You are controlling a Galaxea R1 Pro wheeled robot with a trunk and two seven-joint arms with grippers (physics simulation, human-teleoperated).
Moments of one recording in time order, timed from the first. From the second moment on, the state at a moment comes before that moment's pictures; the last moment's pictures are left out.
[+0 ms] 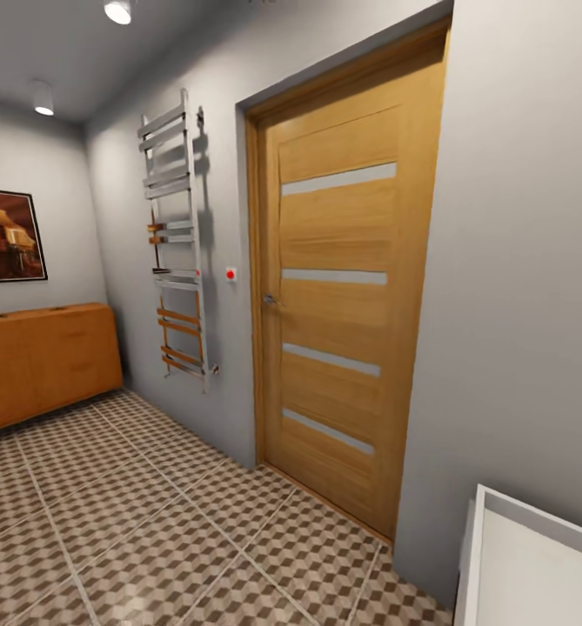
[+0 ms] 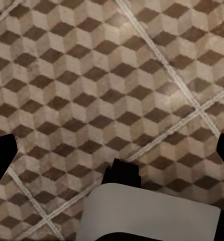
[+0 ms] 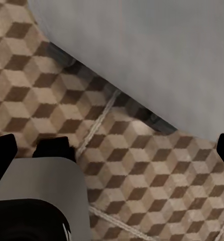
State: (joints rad) left arm -0.19 0.04 -0.45 0.00 0.68 -0.05 0.12; right arm -0.11 -0.09 0.05 0.03 -0.07 -0.13 -0.10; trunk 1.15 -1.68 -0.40
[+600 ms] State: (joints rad) left arm -0.19 0.04 -0.45 0.00 0.69 -0.05 0.13; right arm -0.11 -0.09 0.05 0.03 0.05 -0.13 -0.10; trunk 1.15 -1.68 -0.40
